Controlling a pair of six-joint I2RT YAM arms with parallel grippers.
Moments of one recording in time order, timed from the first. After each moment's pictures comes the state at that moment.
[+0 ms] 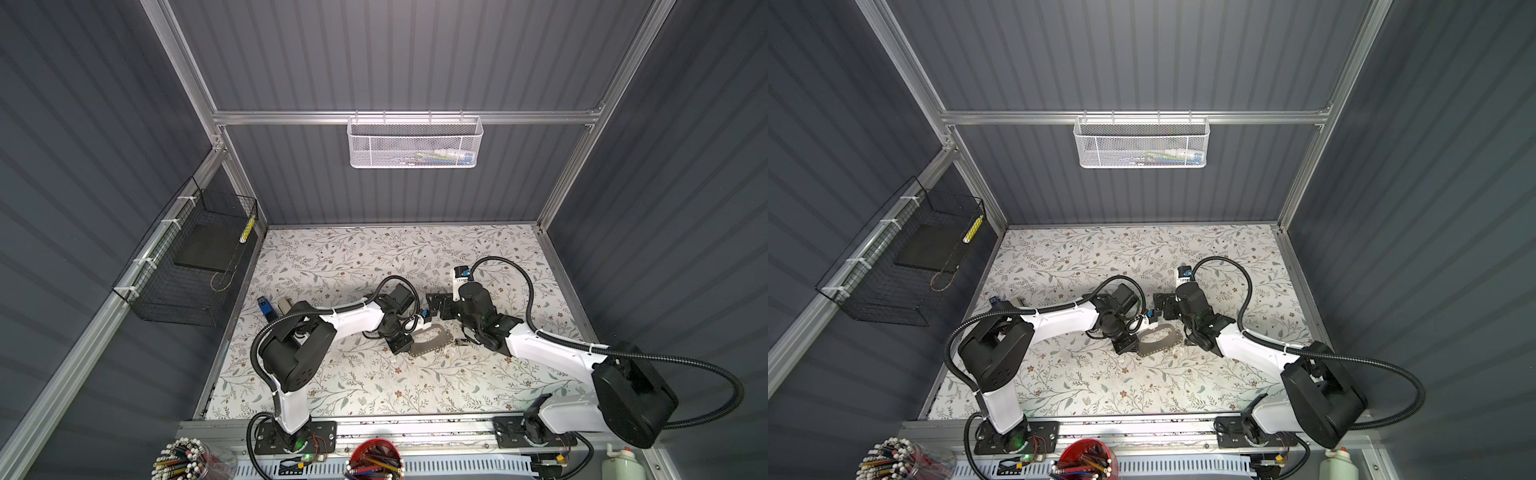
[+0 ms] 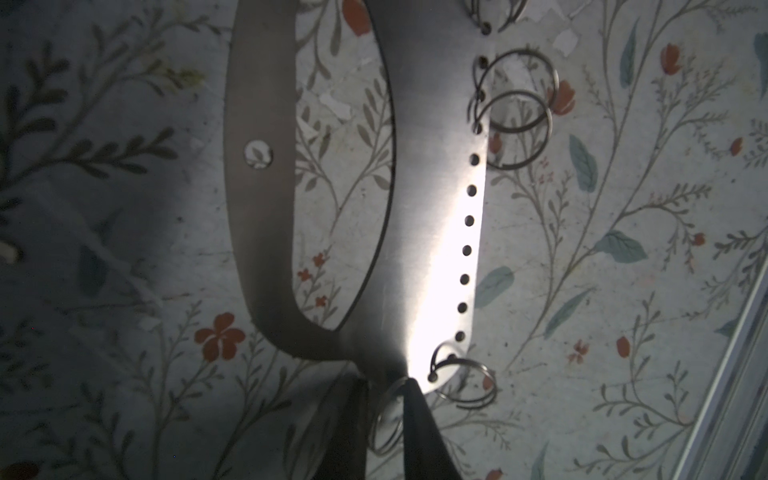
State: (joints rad) left arm -0.80 1.84 1.11 -0.60 0.33 0.34; right arm 0.64 1.35 0.65 0.17 0.16 0.44
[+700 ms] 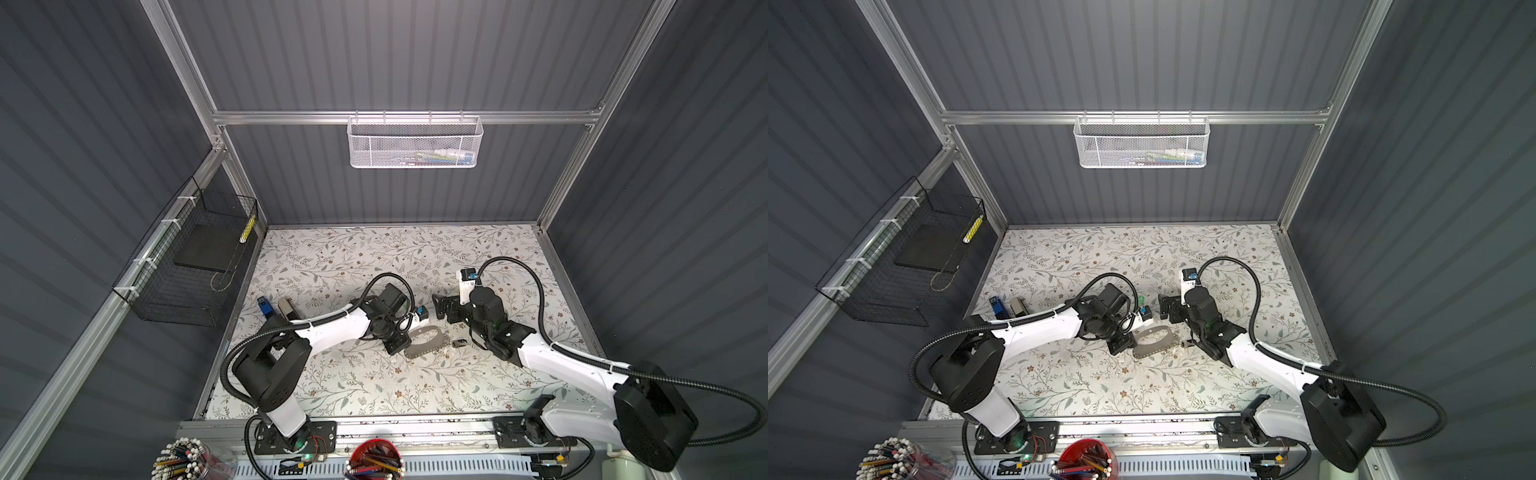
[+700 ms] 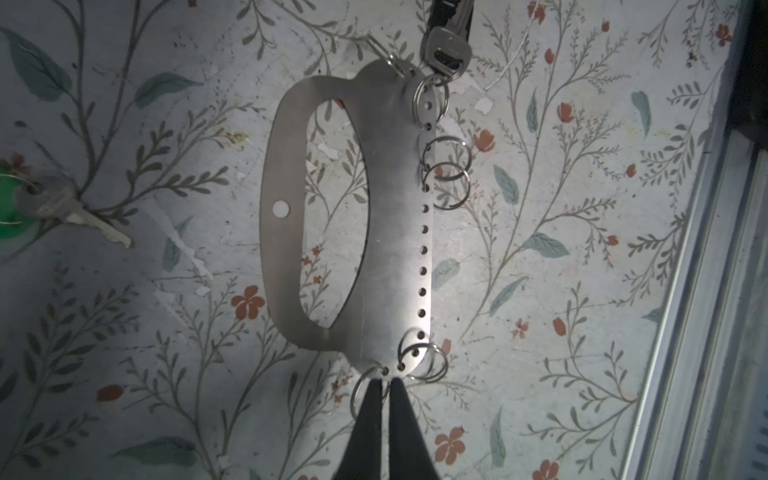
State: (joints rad) left arm -0.80 1.65 1.00 -0.50 0.37 0.33; right arm 0.64 1.18 0.54 0.21 0.19 0.30
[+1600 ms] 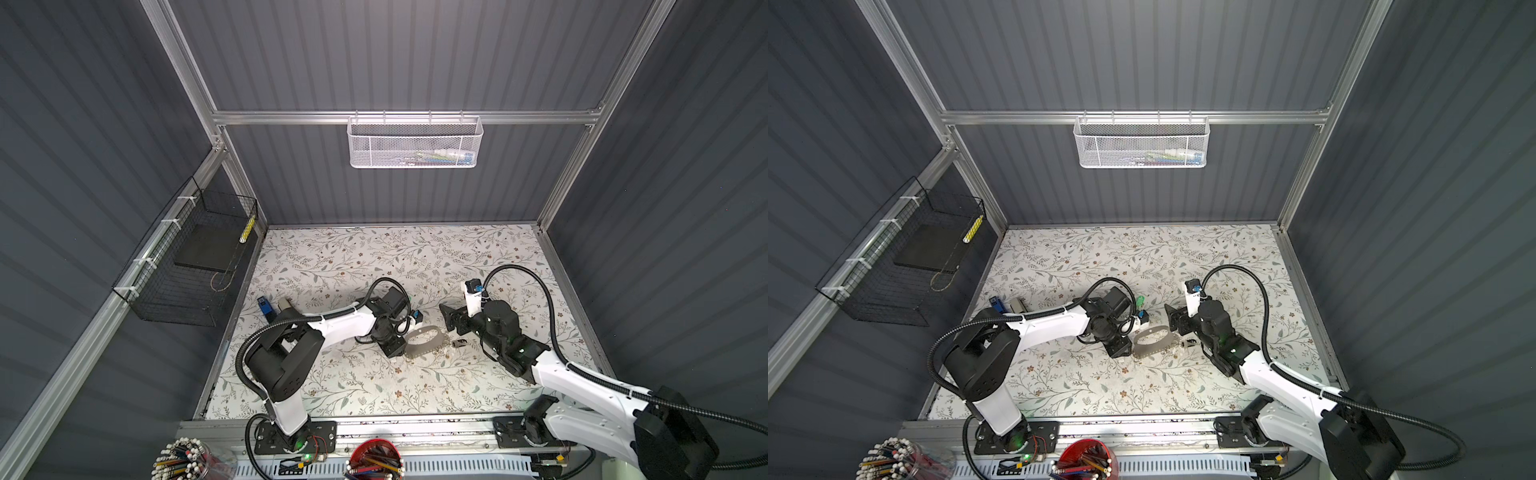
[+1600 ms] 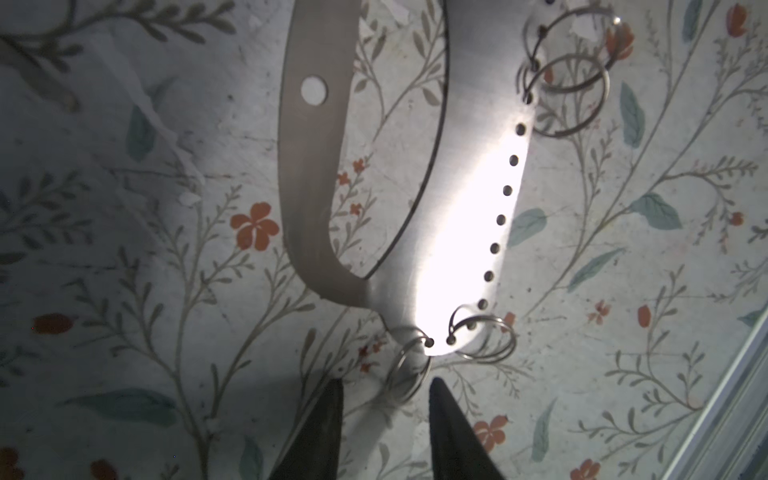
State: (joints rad) left arm -0.79 1.75 1.04 -0.62 0.27 0.25; right arm 0.62 1.06 0.43 0.26 0.12 0.15
